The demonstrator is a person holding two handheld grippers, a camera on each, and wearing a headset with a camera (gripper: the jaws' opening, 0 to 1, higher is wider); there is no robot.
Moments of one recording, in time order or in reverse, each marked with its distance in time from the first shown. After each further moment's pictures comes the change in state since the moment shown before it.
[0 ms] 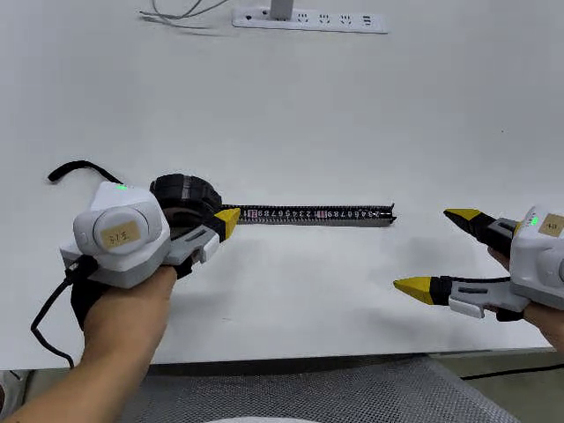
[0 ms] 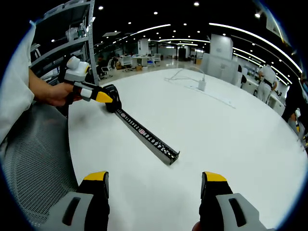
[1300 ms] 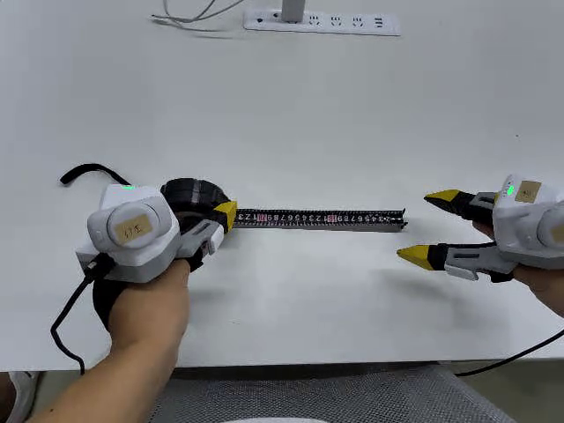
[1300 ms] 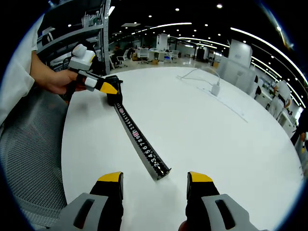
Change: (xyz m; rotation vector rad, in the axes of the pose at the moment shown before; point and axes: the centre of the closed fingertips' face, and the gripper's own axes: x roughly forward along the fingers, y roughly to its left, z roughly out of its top) left arm 0.005 0.013 -0.002 -0.103 0.001 0.077; right arm 0.031 -0.019 0.014 -0.164 0.057 0.078
